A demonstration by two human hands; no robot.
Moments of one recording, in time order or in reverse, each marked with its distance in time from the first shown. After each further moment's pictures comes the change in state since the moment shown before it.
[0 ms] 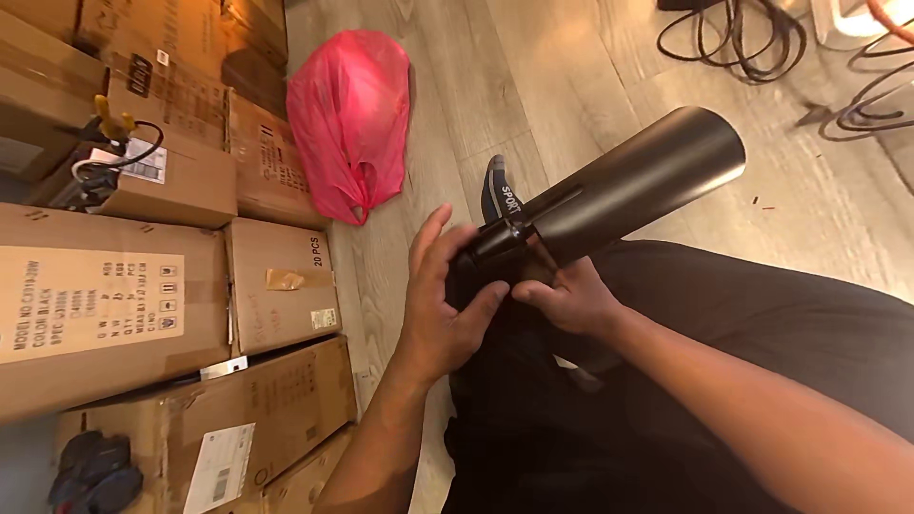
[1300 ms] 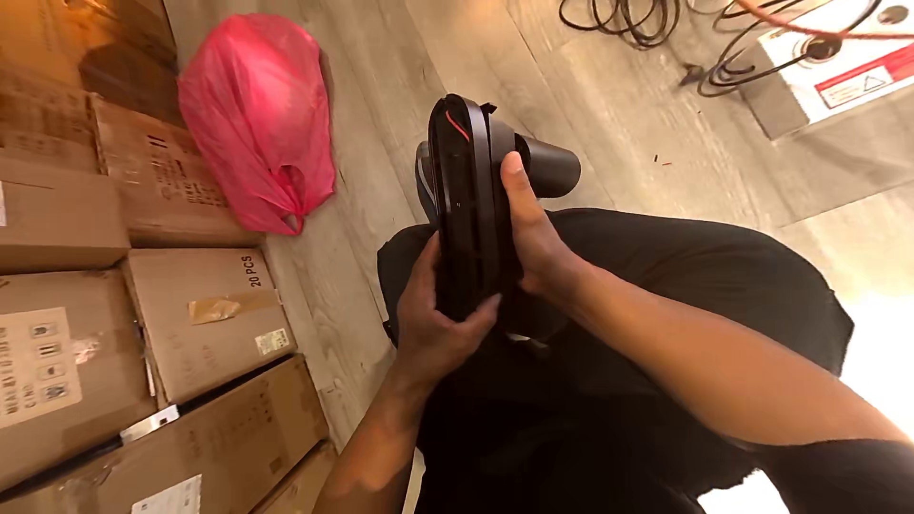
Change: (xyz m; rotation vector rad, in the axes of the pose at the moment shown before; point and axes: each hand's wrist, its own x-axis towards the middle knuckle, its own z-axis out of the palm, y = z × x) left_hand -0.028 0.002 0.067 -0.154 -0.038 -0.111; right_hand 0.020 -0.050 -0.028 0.655 0.243 0.742
